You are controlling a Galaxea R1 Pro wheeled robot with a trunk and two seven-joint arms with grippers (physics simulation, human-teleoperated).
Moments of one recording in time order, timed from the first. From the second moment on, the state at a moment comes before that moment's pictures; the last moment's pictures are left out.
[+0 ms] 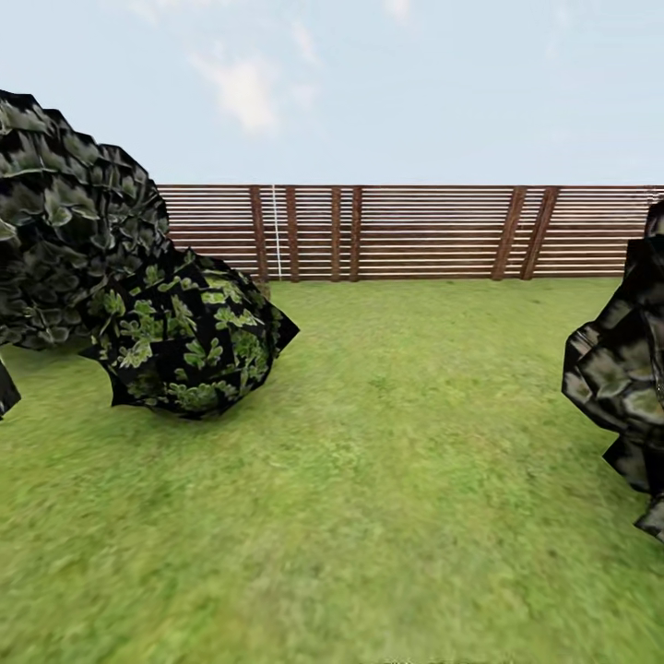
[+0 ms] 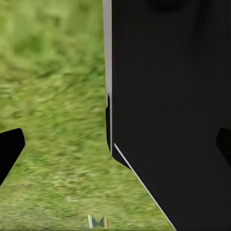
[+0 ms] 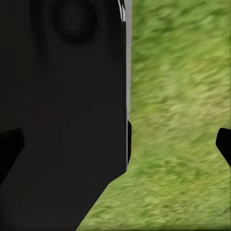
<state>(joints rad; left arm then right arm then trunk) 0.01 0.06 0.00 -0.01 0.00 0.00 0.00 -0.07 -0.05 -0.01 0.08 -0.02 -0.01 -0.01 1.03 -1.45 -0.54</state>
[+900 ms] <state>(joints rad) 0.01 0.06 0.00 -0.01 0.00 0.01 0.00 -0.07 -0.05 0.00 0.08 -0.01 -0.01 -0.01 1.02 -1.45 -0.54</state>
